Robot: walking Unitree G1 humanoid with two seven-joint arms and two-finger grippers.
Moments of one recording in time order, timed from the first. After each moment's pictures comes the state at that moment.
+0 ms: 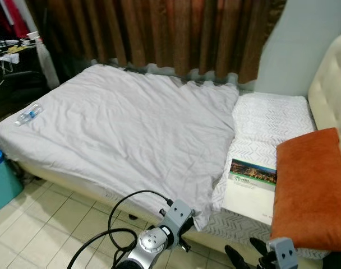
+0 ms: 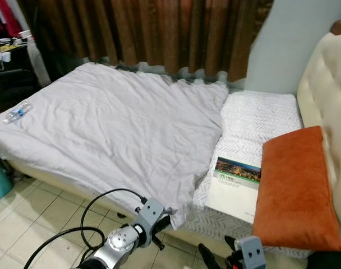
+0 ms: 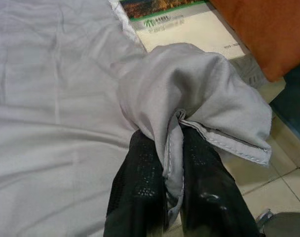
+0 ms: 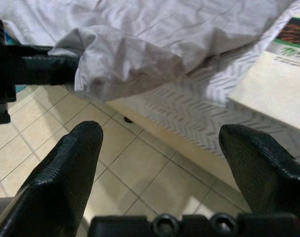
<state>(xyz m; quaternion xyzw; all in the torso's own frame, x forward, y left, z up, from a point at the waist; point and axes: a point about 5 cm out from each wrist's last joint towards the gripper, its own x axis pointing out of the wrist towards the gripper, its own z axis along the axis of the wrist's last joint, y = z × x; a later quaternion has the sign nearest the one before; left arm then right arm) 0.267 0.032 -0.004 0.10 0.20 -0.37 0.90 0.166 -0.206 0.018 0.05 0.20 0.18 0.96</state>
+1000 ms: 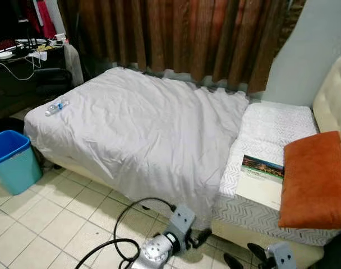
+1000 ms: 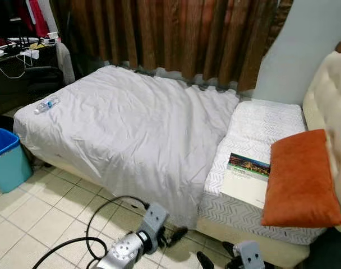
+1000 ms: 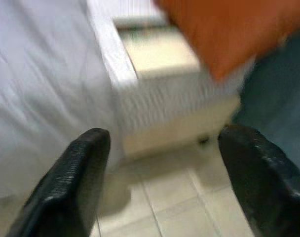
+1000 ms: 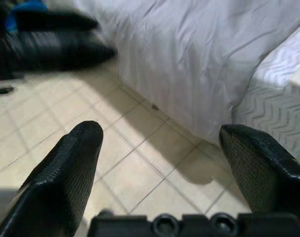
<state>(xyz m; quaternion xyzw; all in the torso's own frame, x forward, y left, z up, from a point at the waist) 0.267 0.030 0.009 0.03 0.14 -0.36 0.92 0.165 -0.208 0.012 0.03 0.20 0.20 0.96</state>
